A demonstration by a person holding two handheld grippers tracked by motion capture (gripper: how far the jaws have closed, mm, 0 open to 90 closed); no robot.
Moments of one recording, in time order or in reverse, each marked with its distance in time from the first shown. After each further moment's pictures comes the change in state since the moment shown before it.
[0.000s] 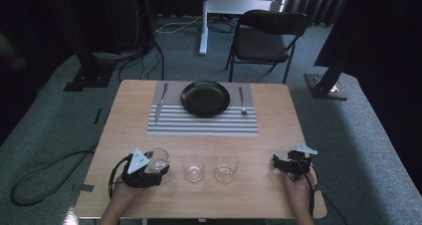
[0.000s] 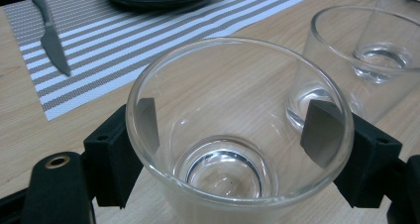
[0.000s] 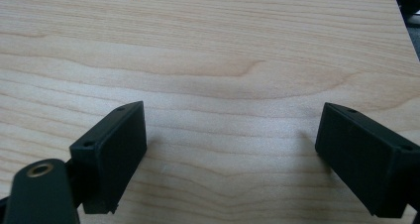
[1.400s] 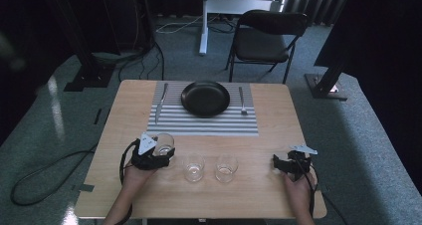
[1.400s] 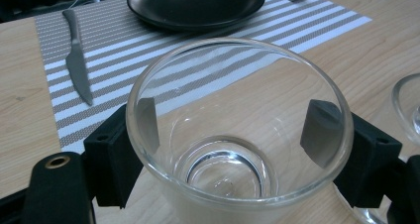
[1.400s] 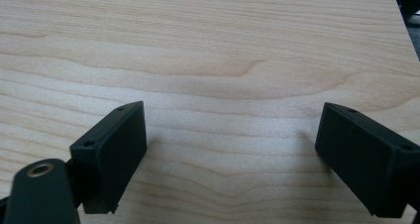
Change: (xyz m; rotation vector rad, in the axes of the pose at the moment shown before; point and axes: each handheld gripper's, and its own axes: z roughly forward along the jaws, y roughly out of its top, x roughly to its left) left arm 0.012 0.030 0.039 -0.010 0.075 -0.065; right arm 0.000 0.000 0.000 0.000 0.000 -0.001
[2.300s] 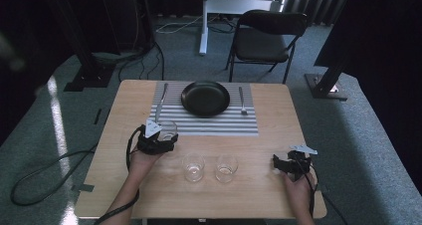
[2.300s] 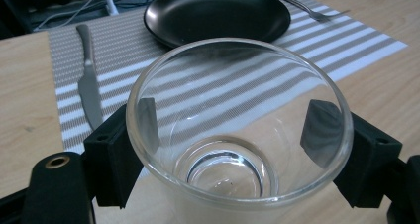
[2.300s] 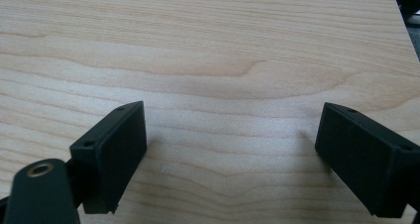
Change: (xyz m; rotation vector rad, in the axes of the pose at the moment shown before) left arm 0.018 0.033 0.032 0.009 0.046 -0.036; right arm 0.000 0.000 0.000 -0.001 0.000 -0.002
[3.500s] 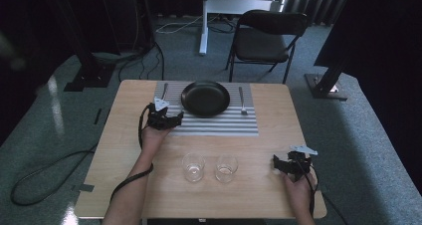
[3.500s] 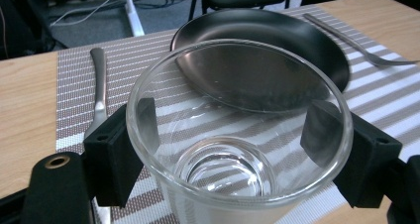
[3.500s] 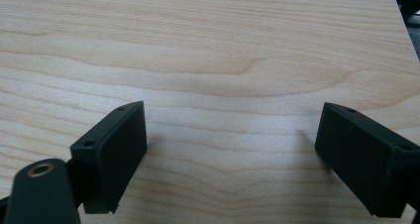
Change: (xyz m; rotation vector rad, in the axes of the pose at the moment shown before) left arm 0.028 0.040 0.071 -0.005 0.060 -0.085; right arm 0.000 -0.001 -0.001 -0.001 0.000 -0.001
